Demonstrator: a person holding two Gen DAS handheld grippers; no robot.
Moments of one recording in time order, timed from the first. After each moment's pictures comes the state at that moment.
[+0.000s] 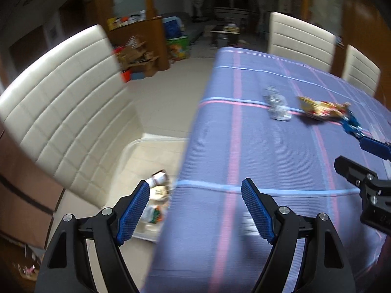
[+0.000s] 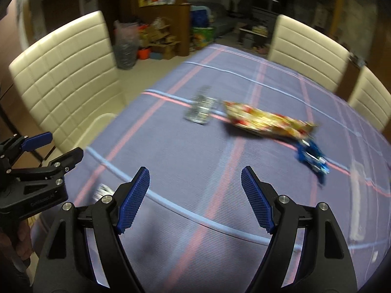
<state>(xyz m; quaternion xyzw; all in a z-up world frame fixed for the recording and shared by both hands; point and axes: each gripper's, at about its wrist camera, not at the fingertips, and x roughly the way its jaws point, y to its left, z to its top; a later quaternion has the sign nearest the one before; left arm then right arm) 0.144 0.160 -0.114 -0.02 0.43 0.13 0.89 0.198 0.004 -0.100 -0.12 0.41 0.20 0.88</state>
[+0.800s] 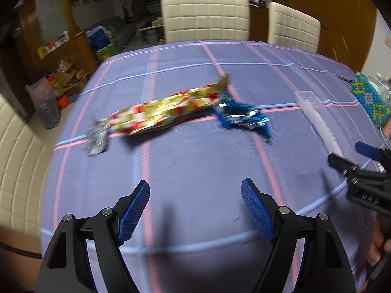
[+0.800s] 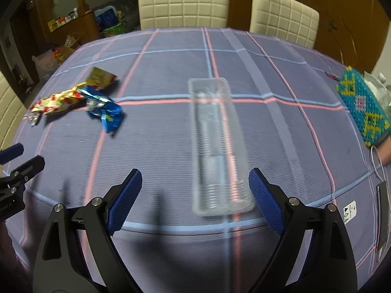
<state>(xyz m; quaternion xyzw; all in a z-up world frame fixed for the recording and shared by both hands) 0.244 -0.073 -0.121 0.04 0.46 -0.04 0.89 0.250 -0.269 -0.139 -0.01 0.47 0.01 0.88</state>
